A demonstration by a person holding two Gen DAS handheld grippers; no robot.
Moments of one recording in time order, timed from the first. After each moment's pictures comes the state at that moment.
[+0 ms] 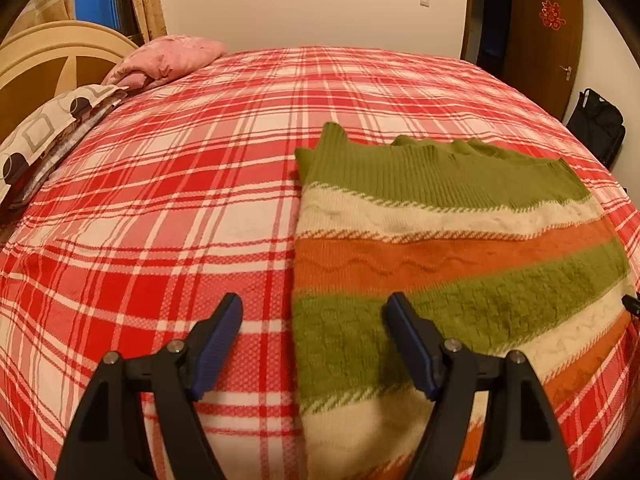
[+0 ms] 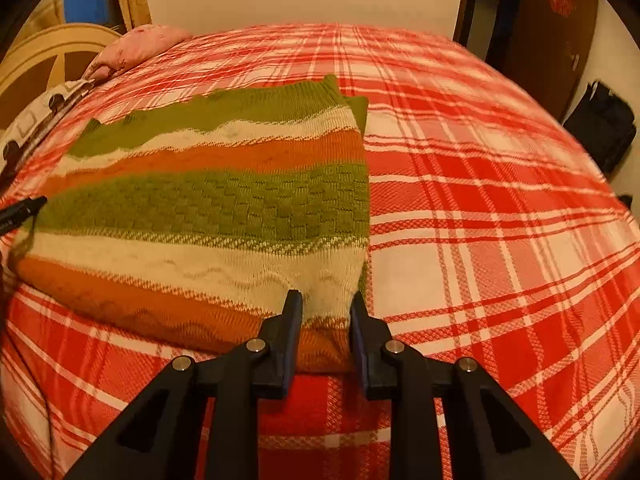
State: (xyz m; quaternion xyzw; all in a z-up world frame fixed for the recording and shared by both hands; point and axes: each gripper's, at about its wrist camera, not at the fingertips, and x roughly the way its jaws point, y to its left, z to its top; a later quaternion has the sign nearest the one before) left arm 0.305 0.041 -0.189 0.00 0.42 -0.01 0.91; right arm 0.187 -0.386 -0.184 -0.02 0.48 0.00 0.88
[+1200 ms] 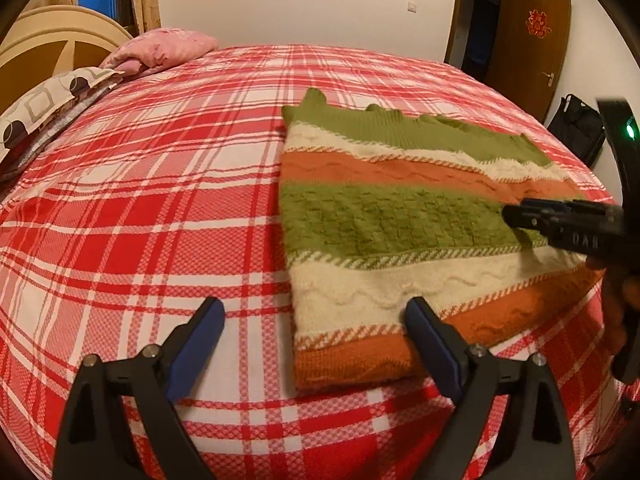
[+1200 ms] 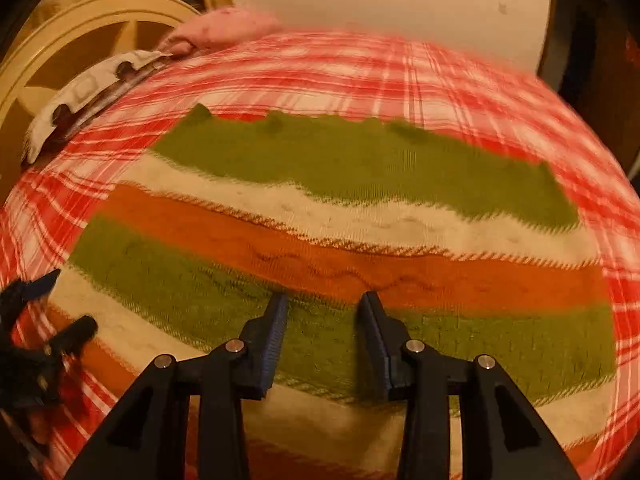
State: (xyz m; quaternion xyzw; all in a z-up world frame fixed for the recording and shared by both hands) left arm 0.246 0.044 -0.206 -0.02 0.41 -0.05 0.91; right arm 0.286 -0.229 -0.188 -0.07 0.46 0.13 0.88
